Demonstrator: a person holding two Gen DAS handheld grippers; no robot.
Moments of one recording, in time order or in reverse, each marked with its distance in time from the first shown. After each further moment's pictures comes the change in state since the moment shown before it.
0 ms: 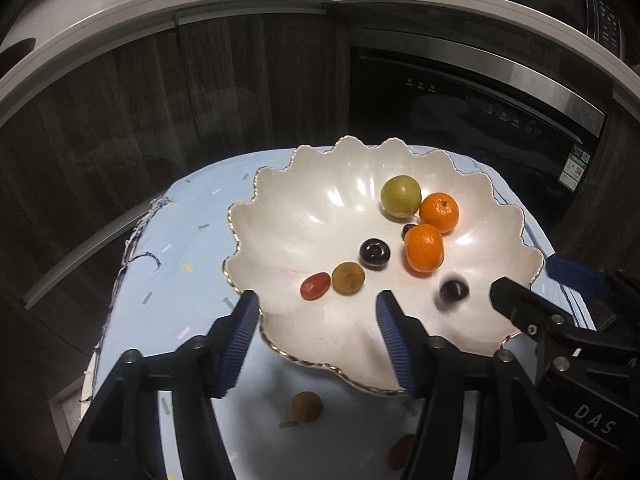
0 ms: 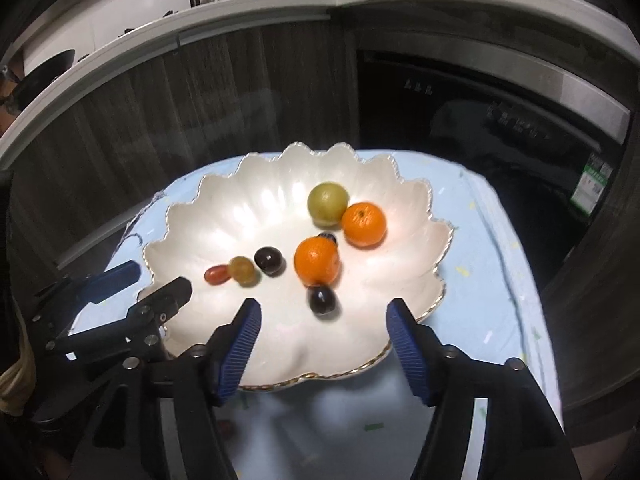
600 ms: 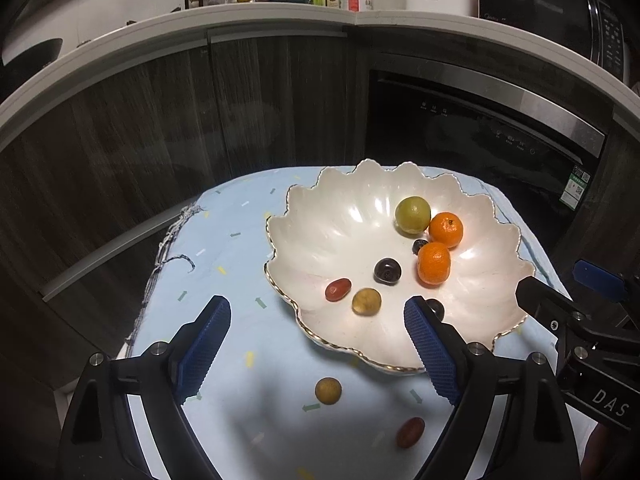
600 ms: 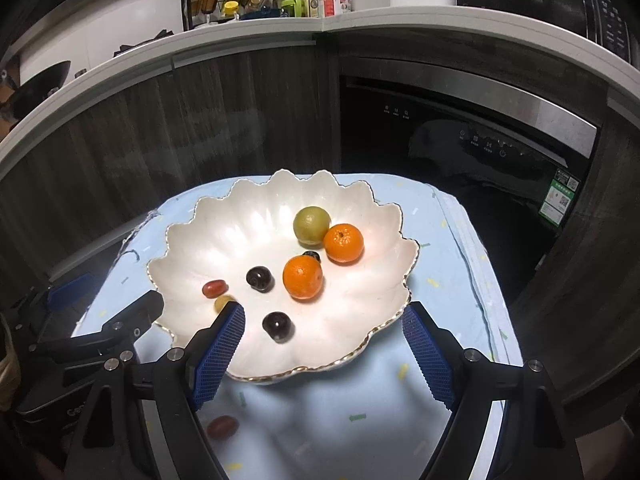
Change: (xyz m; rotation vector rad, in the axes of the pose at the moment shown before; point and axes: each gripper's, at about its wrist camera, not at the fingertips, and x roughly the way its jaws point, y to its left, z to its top) left arm -0.037 0.015 -0.001 -0.033 -0.051 0.037; right arm -0.033 0.002 0.001 0.012 -0.060 -0.063
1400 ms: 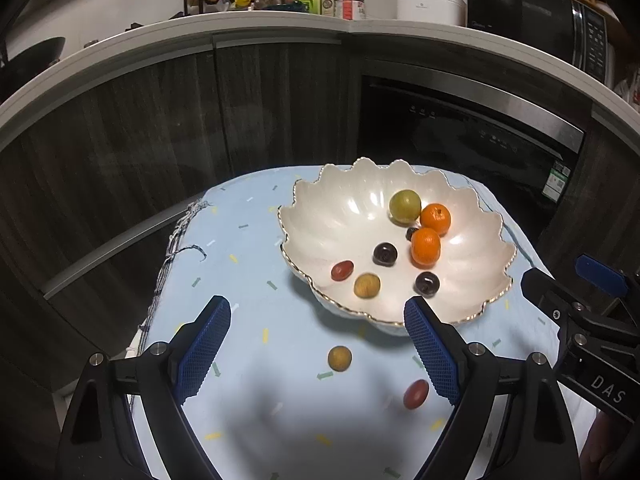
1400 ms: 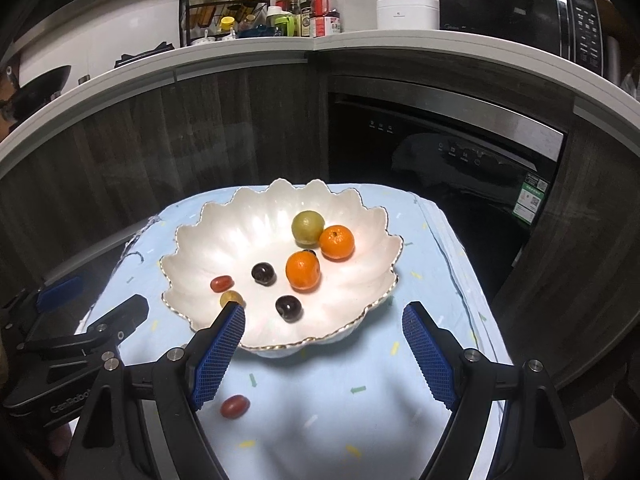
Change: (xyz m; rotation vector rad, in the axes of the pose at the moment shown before) left arm -0.029 0.020 -0.019 0.020 -0.012 -0.049; right arm -0.038 0.016 -0.021 0.008 -0.056 -0.066
